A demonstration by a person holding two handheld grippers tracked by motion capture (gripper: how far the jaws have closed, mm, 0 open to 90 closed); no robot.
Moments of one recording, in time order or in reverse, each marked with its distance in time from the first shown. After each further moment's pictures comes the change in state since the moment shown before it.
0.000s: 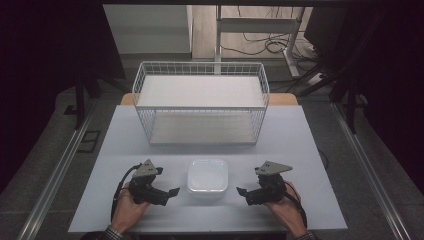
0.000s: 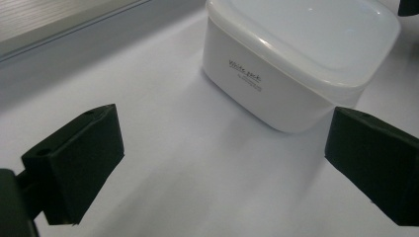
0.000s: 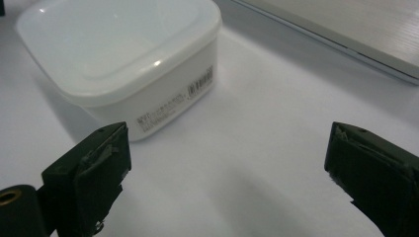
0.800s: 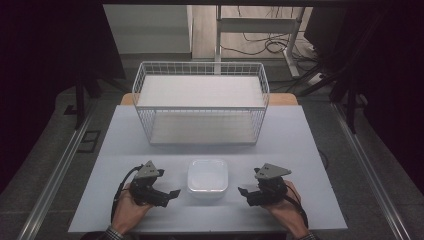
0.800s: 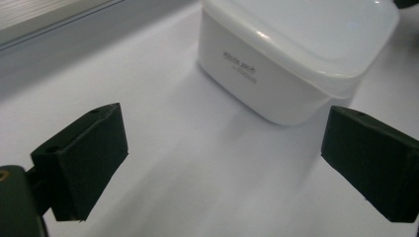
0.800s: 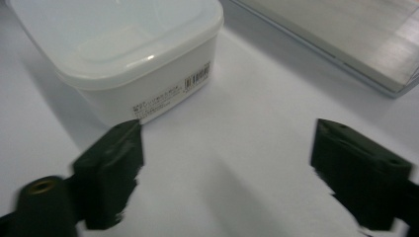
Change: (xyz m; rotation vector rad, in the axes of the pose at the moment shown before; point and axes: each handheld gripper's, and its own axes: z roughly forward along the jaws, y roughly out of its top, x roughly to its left) left arm -0.002 -0.003 0.000 0.019 -0.001 -0.003; right arm 0.005 -0.002 -0.005 0.011 -0.052 -0.101
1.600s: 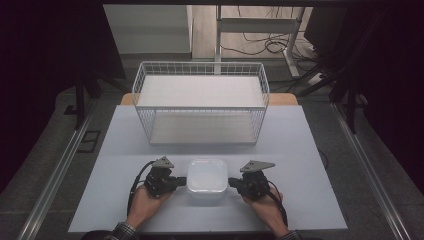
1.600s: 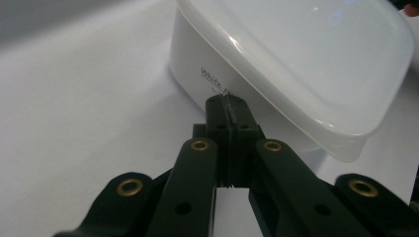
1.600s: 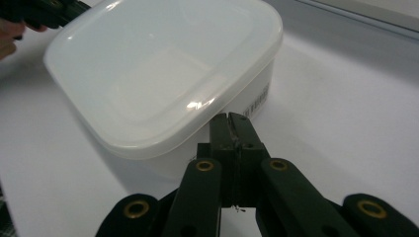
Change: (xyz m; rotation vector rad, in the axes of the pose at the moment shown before) left arm -0.004 0.025 0.037 0.105 -0.080 -0.110; right arm 0.019 0.020 0.033 0.036 0.117 0.198
